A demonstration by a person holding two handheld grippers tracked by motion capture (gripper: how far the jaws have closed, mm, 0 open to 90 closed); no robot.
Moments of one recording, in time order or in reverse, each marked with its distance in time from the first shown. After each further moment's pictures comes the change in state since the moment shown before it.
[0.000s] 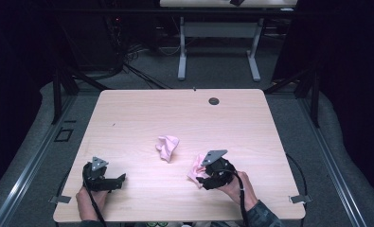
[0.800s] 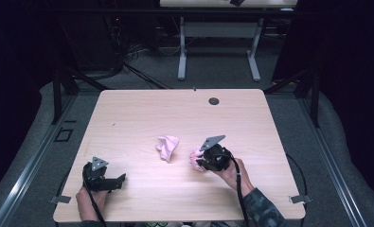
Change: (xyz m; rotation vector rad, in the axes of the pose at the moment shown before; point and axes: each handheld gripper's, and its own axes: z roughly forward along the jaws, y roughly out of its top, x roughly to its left) left arm 0.000 0.000 0.000 0.000 -0.001 0.000; right arm -0.036 0.013 0.017 -0.021 0.034 0.044
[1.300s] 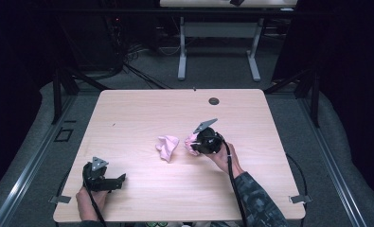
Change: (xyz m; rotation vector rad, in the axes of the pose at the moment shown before) left arm 0.000 0.000 0.000 0.001 -0.002 0.001; right arm -0.041 0.037 0.031 -0.018 -0.003 0.057
